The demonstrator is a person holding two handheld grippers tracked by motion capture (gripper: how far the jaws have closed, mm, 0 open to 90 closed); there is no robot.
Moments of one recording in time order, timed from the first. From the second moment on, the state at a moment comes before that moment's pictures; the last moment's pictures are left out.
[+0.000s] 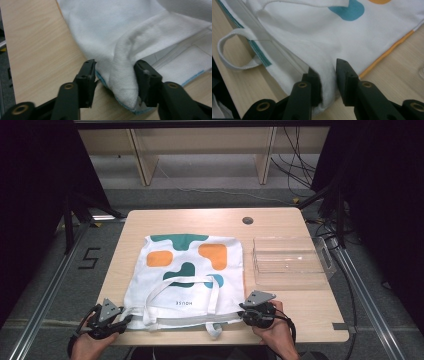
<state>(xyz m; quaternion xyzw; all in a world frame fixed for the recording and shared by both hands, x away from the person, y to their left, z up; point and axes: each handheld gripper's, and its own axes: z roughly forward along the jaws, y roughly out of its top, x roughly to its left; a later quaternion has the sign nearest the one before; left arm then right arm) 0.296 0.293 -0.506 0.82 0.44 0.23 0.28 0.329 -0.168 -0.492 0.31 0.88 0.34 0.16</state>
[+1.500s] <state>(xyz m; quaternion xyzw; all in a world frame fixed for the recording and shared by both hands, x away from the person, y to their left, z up) 0.315 0.310 -0.357 0.77 0.35 0.29 0.44 0.371 -0.172 -0.347 0.25 0.81 0.48 0.22</state>
